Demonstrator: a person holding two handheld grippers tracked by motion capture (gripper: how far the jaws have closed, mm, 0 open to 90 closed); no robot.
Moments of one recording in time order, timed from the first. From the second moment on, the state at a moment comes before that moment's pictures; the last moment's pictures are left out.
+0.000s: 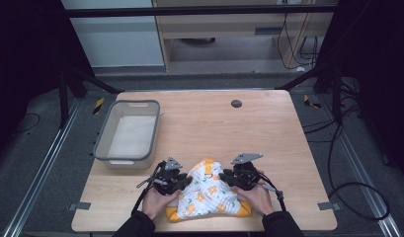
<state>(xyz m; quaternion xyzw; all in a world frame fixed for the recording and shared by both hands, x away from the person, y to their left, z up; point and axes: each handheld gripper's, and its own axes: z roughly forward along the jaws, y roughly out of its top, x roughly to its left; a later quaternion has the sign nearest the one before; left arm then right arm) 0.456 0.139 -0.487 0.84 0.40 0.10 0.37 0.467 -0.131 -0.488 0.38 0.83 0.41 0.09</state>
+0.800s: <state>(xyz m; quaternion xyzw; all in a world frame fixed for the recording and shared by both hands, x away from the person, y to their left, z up) 0.424 0.147 -0.423 0.81 0.34 0.15 0.46 0.441 -0.151 -0.437 0.36 0.79 0.48 0.13</state>
